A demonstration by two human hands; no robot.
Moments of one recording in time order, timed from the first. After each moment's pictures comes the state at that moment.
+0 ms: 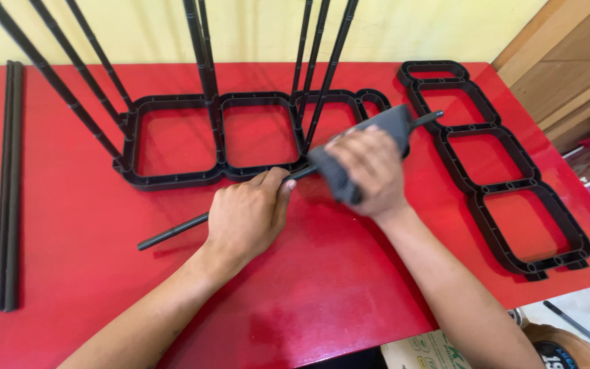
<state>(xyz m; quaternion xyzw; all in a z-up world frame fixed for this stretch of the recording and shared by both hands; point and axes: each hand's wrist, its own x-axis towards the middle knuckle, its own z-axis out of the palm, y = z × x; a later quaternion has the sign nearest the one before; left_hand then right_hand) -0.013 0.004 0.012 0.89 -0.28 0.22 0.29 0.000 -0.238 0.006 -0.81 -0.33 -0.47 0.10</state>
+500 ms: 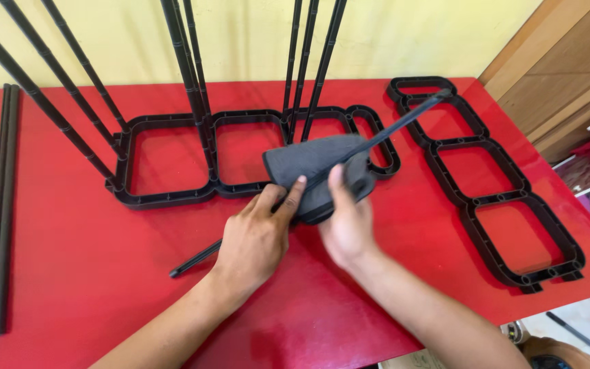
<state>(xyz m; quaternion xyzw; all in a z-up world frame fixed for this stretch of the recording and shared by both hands) -0.022 -0.013 -0.005 0.87 -0.33 0.24 0.28 -0.015 -0.185 -0.014 -0.44 0.00 -0.12 0.89</state>
